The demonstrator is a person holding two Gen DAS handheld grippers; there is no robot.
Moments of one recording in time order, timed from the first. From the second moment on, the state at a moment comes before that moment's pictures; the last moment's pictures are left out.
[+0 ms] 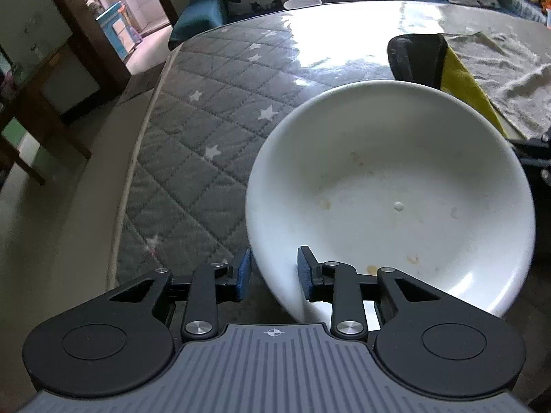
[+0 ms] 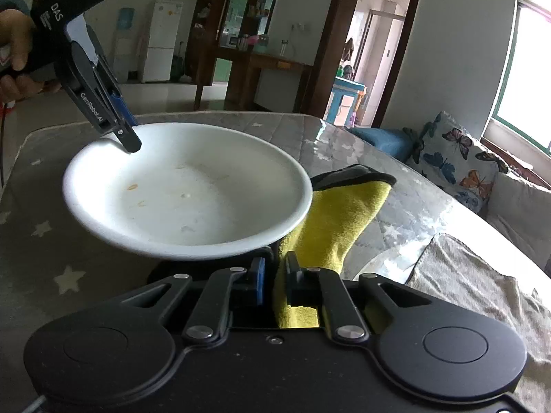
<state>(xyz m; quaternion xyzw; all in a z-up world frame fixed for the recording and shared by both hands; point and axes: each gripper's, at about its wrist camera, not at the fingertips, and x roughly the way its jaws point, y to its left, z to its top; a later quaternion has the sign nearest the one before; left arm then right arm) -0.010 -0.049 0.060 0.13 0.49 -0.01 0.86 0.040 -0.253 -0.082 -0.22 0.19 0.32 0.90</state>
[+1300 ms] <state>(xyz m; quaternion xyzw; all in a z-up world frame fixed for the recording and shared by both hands) 0.019 -0.062 0.049 0.25 0.46 -0.06 0.85 0.056 -0.249 -0.089 -0.24 0.17 0.34 0.89</state>
